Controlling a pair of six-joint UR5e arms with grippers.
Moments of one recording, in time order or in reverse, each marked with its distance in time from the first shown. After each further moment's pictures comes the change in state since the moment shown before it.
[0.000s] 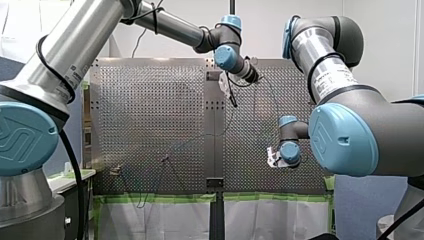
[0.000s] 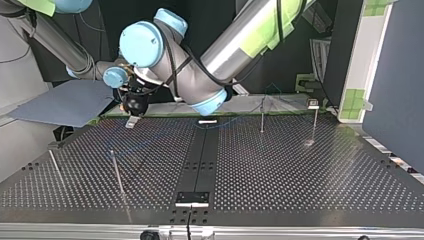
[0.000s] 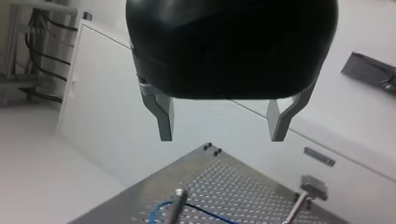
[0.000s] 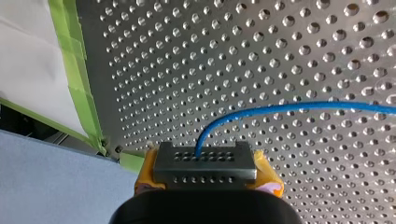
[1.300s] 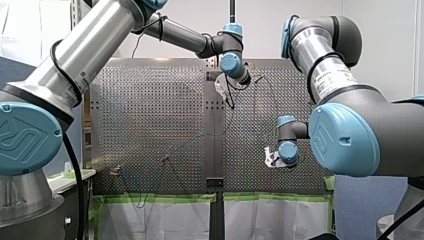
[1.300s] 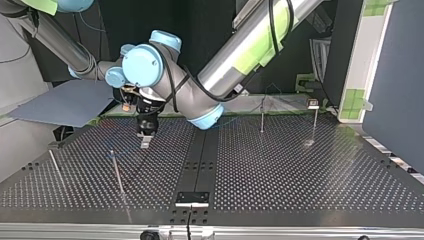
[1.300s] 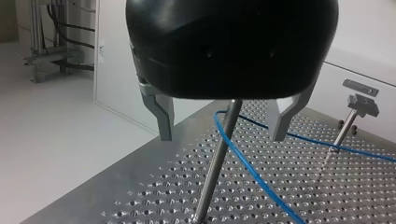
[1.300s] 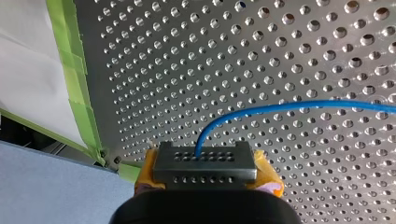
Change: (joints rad) left arm 0.037 -0.086 0.097 0.039 -0.158 0.031; right arm 0.013 -0.001 0.000 0.000 -0.013 0.003
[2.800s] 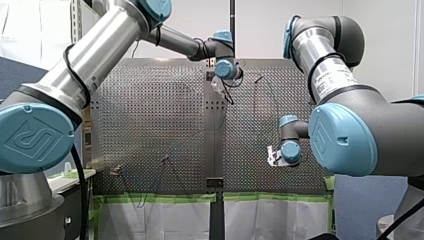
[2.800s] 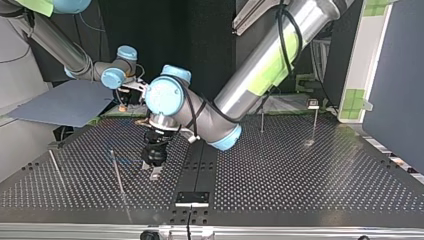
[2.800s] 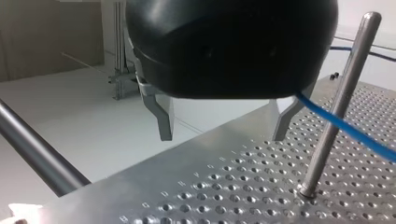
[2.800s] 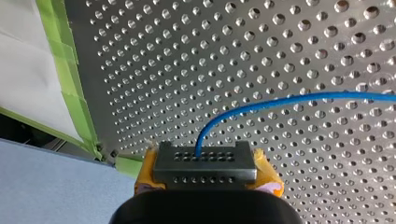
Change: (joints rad) left arm 0.105 -0.051 0.076 0.169 0.088 -0.094; right arm -0.025 0.000 -0.010 0.000 -0.007 0.017
